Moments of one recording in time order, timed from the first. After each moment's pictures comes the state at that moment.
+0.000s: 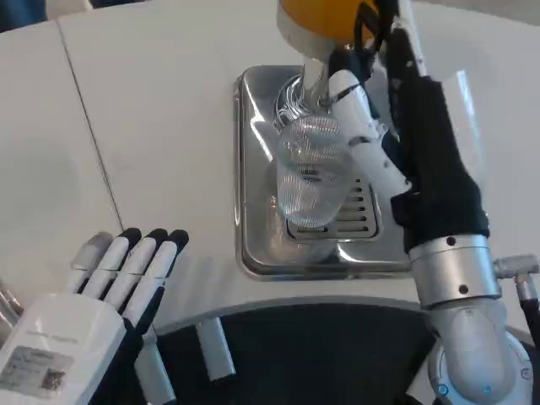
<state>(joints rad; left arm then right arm) 0.41 0.53 0.08 -0.42 0.95 -0.30 0.25 -0.32 0.08 0.18 -0.40 -0.40 0.10 -0.09</state>
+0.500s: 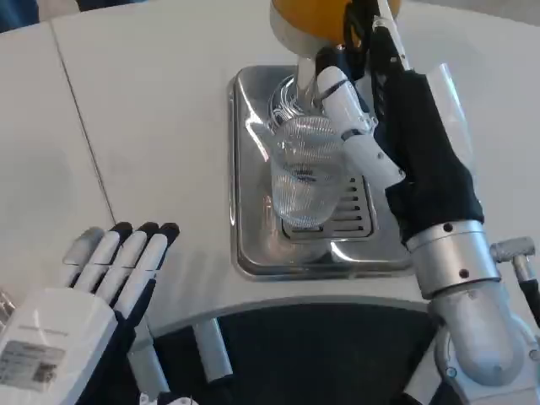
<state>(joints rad) 0.39 0.53 0.09 -0.39 0.92 -0.29 0.25 -0.37 0.04 0.17 -0.40 -0.34 0.17 0.00</state>
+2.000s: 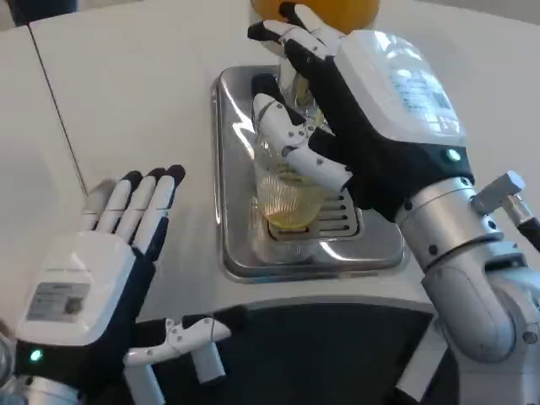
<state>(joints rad) 0.11 0.45 -0.01 -0.24 0.88 -0.21 0.25 -0.54 -0.15 0.35 -0.54 -1.00 0.40 0.36</state>
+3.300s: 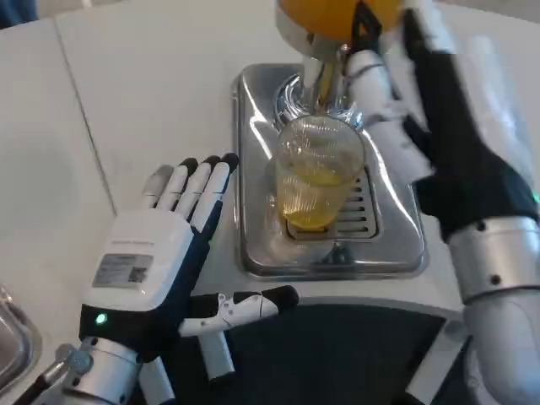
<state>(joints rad) -0.09 0.43 -0.17 -0.11 0.90 -0.13 0.25 -0.34 0.09 0.23 -0.69 -0.88 0.45 0.16</state>
